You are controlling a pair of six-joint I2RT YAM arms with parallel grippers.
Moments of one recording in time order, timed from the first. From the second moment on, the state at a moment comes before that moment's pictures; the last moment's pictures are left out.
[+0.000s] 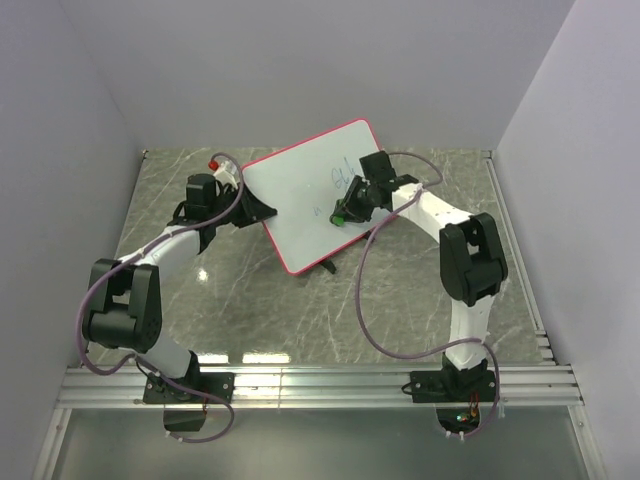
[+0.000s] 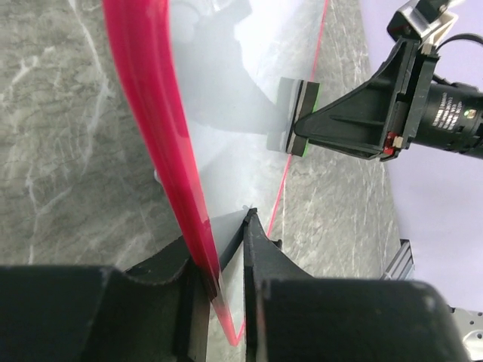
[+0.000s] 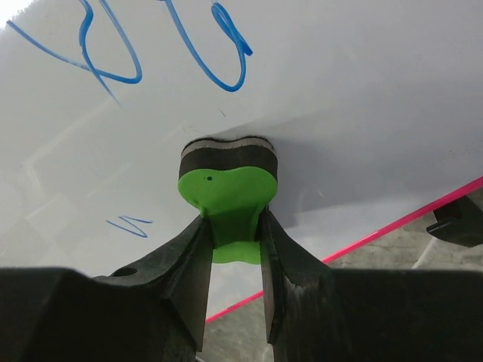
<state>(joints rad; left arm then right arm) -0.15 1.56 0.92 0.16 0.59 -0.58 0.40 1.96 1.46 -0.41 -0.22 0.84</state>
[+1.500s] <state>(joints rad) -0.16 1.57 0.94 0.16 0.57 -0.51 0.20 2.25 1.96 -0.64 -0.13 0.90</state>
